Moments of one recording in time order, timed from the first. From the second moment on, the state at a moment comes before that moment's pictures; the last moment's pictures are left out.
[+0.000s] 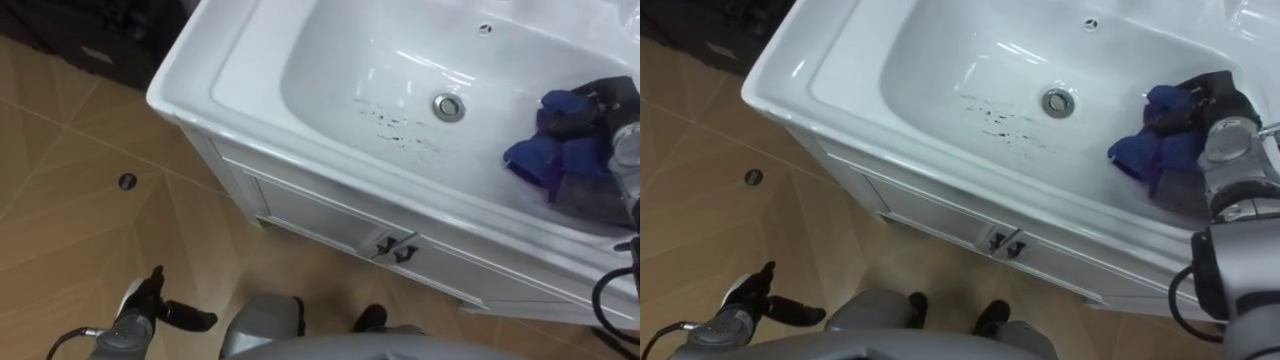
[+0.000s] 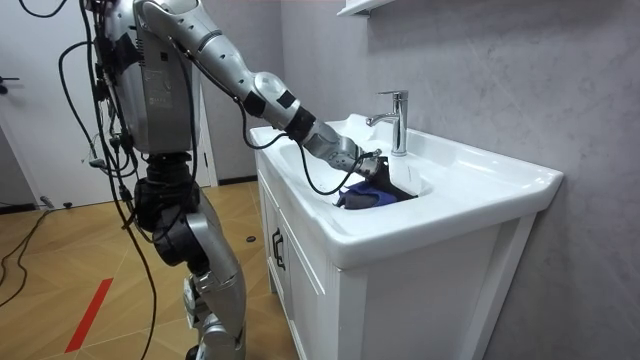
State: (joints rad) left arm 0.15 0.35 -0.07 0.92 0.03 0.04 0.02; right arm -0.60 -0.60 0.13 1.35 -0.17 -0.11 -0.14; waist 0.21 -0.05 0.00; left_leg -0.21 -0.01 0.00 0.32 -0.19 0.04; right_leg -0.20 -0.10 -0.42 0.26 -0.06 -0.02
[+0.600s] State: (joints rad) left arm 0.12 0.34 -0.08 0.92 0.03 0.01 0.03; right arm -0.59 -0.58 0.18 1.27 -0.30 -0.11 -0.20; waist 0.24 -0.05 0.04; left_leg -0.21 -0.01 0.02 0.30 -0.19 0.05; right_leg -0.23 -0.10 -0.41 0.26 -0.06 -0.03
